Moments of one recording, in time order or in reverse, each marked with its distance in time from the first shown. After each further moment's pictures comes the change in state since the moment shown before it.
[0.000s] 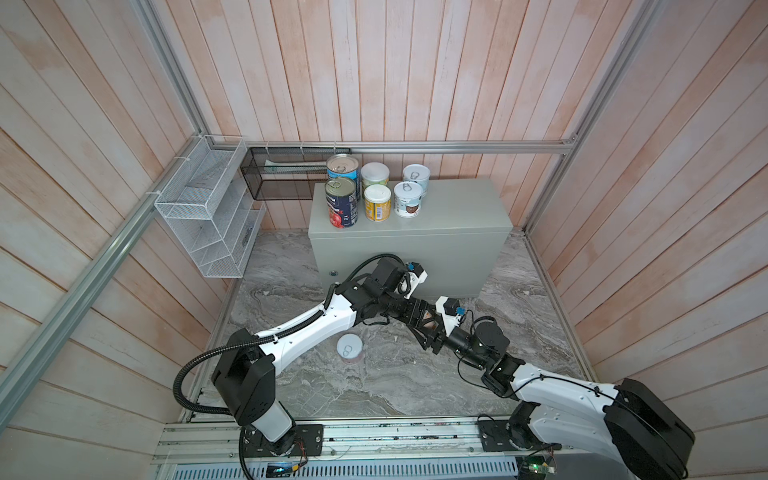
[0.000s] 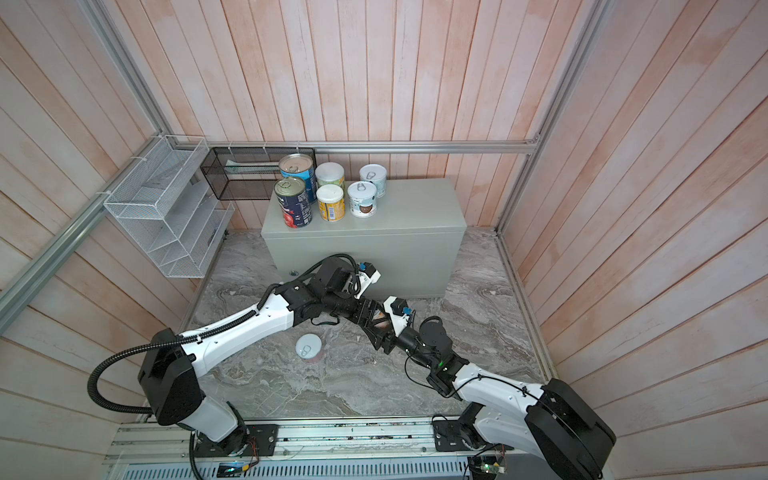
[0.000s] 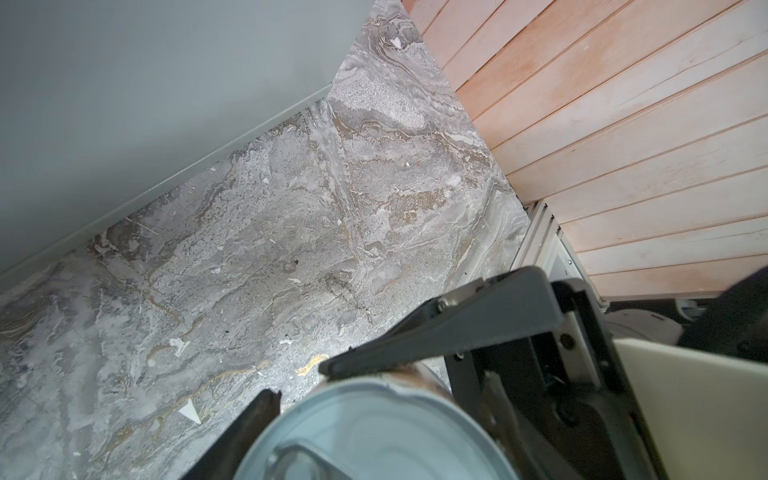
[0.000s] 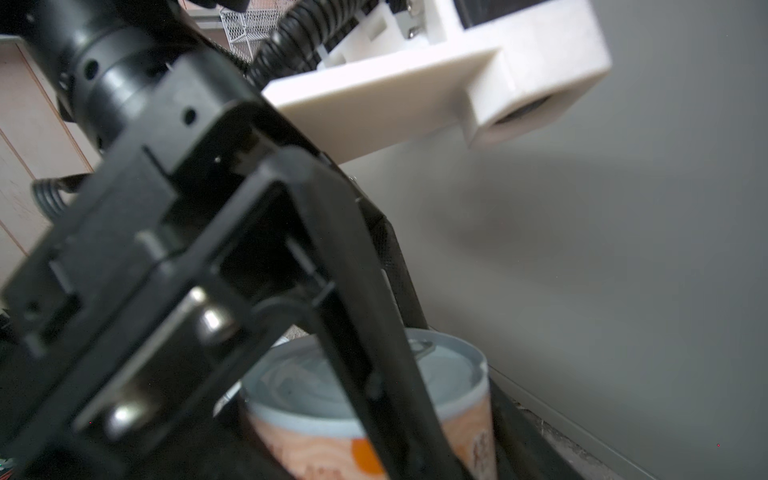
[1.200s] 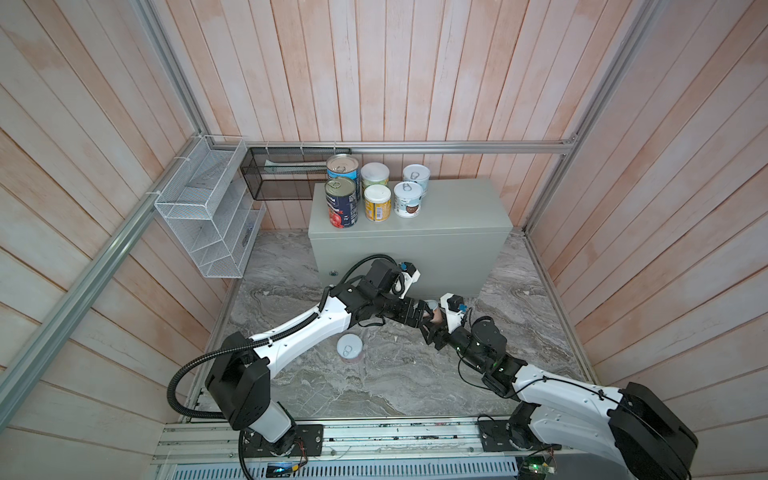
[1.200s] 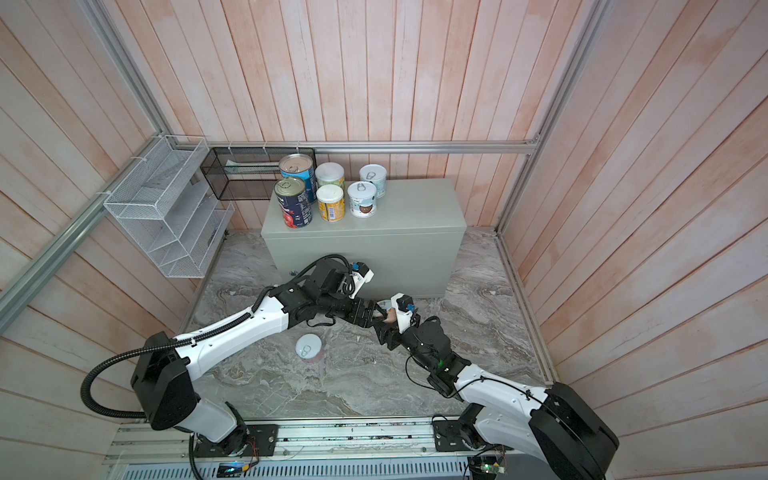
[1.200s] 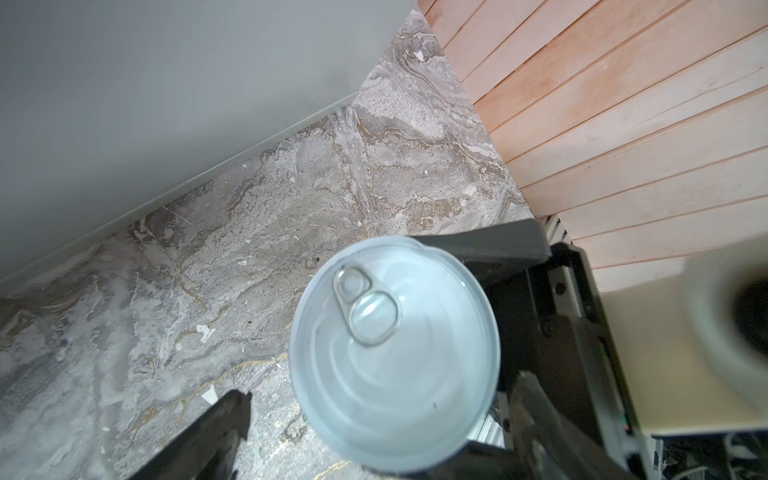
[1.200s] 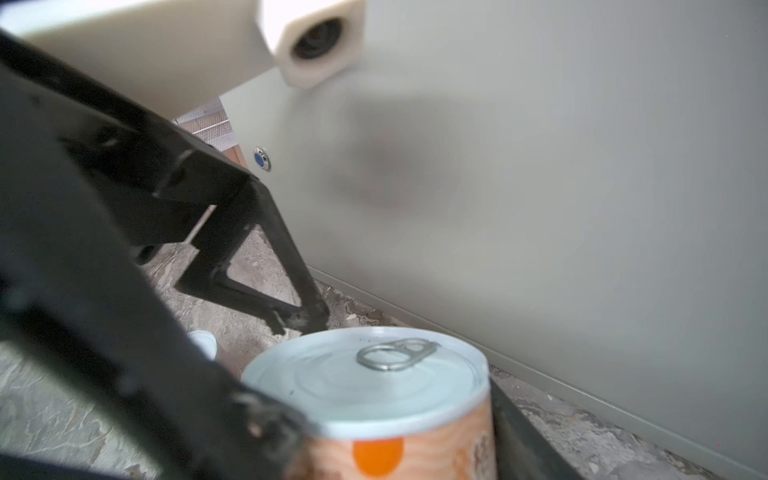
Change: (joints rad) left arm 0.024 -0.062 -0.057 0.018 -0.047 -0.023; right arm -0.002 -0.039 0.000 -0.137 0.229 0.034
